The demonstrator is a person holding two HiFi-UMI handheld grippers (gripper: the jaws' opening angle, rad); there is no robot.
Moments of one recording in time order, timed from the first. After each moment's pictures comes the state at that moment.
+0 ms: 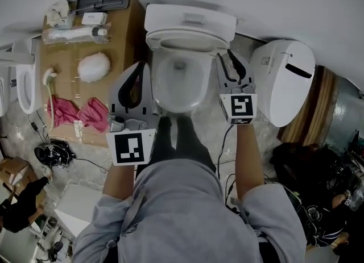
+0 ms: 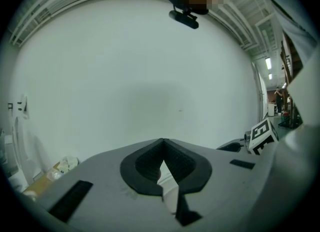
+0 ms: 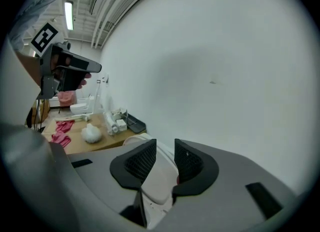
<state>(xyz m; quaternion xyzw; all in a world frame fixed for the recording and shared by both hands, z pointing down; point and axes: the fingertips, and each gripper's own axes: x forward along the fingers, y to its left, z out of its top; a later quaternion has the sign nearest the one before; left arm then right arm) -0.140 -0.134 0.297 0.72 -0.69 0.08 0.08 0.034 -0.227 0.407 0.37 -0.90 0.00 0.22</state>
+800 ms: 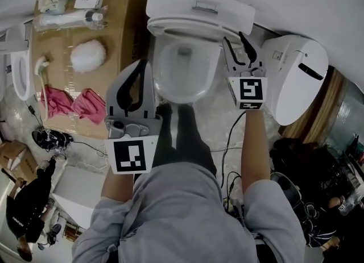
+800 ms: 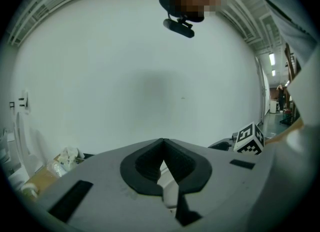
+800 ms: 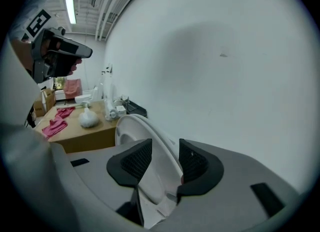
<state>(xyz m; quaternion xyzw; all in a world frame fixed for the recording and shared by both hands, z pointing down) -0.145 -0.141 0.347 0.71 -0.69 0.11 0.10 0.020 -0.267 0.484 0.33 -0.91 0.00 0.26</state>
